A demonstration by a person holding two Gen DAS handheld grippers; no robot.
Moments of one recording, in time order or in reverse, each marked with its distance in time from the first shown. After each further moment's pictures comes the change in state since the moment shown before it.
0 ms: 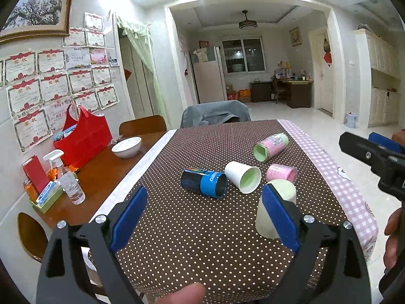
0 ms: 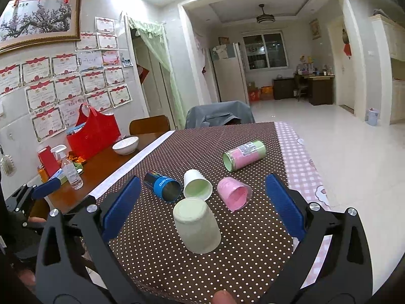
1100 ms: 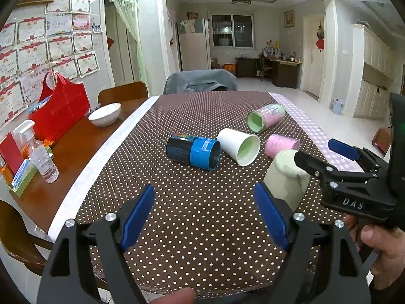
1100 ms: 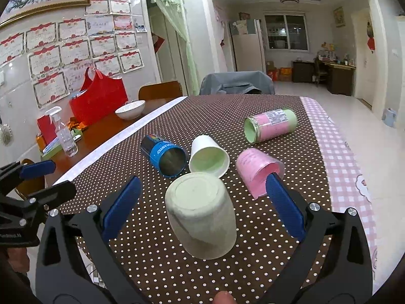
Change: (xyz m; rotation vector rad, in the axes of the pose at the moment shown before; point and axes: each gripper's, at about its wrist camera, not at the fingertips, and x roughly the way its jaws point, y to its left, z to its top) left arm 0.064 0.024 -0.025 -0.040 0.164 -0.132; right arm 0.107 0.007 -0.043 -0.077 0.157 0.071
